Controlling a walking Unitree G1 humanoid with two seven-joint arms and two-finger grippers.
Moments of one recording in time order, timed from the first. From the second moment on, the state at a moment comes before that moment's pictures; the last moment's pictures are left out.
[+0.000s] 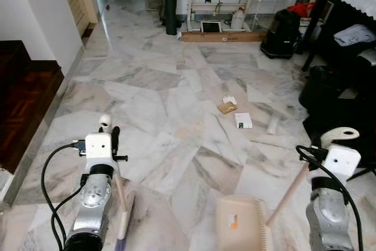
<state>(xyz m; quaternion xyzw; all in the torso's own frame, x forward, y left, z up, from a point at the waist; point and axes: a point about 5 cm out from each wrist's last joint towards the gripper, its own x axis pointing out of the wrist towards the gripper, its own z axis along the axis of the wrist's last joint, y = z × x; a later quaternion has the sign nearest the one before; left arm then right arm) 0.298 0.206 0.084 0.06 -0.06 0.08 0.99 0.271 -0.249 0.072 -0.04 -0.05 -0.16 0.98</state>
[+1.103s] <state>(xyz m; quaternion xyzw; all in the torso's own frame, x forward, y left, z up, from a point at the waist) 0.292 0.219 0.079 0.08 -0.04 0.07 0.99 0.258 -0.239 0.066 -0.04 -0.05 -0.15 0.99</state>
